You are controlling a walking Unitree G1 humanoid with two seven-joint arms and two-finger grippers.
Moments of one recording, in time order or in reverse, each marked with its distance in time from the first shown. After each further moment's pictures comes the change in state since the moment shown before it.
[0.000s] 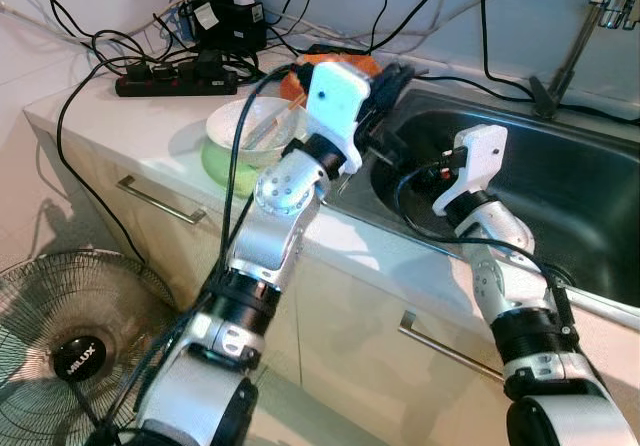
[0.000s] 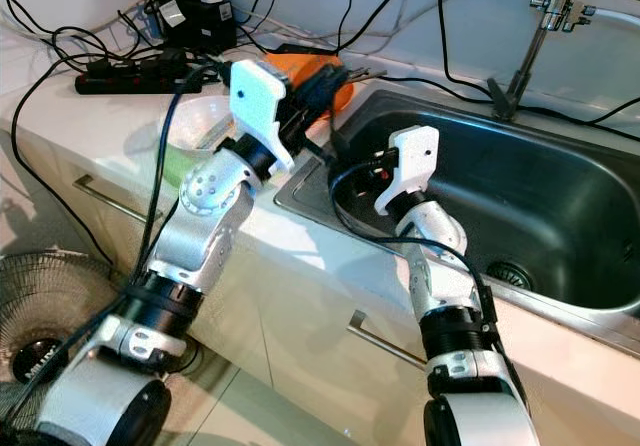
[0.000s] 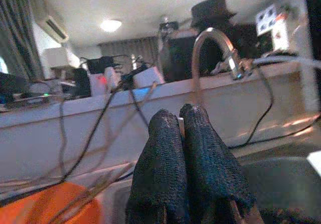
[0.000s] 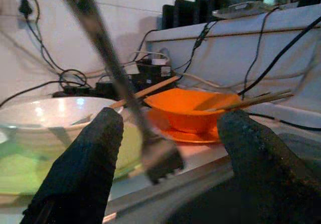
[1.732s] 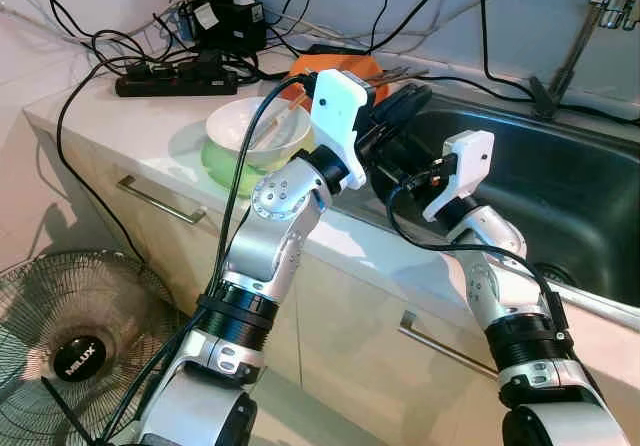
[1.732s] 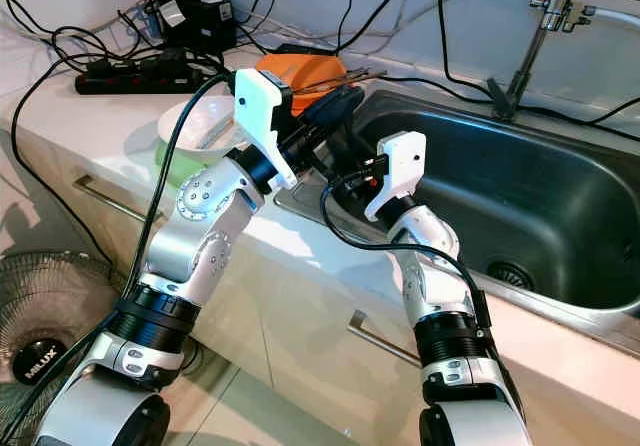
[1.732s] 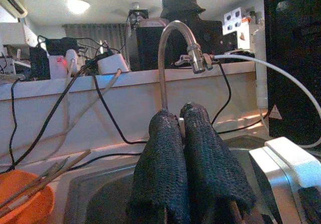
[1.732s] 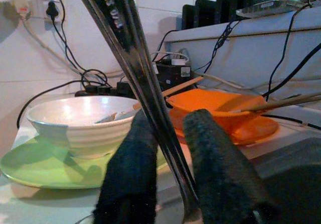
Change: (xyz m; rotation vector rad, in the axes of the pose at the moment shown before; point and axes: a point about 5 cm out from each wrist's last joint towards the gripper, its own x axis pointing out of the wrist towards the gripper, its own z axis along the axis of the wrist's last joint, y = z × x) left arm -0.006 -0.014 -0.004 -0.104 0.065 -0.111; right arm 0.001 0.011 0.000 0.017 -0.001 0.073
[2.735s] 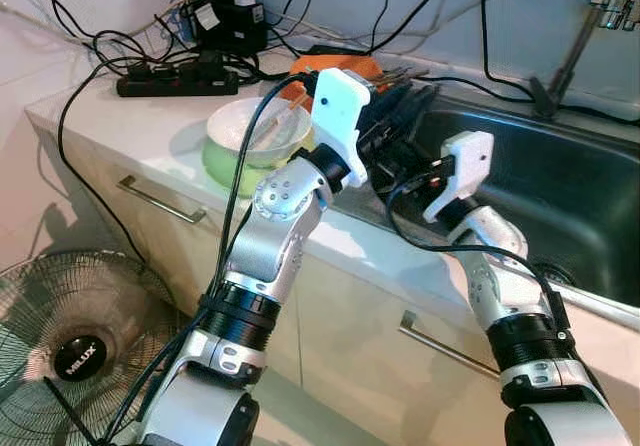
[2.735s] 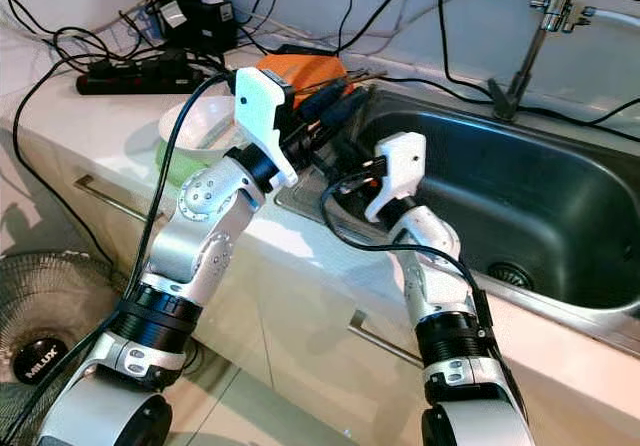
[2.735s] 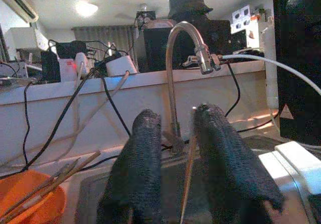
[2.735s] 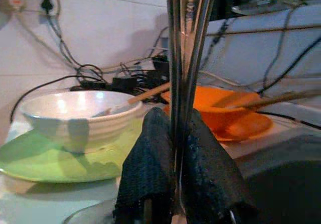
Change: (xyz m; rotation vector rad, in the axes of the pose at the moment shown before) left arm 0.000 0.003 0.001 0.028 -0.001 0.036; right arm -0.002 -0.005 -0.003 -0.009 0.017 -0.035
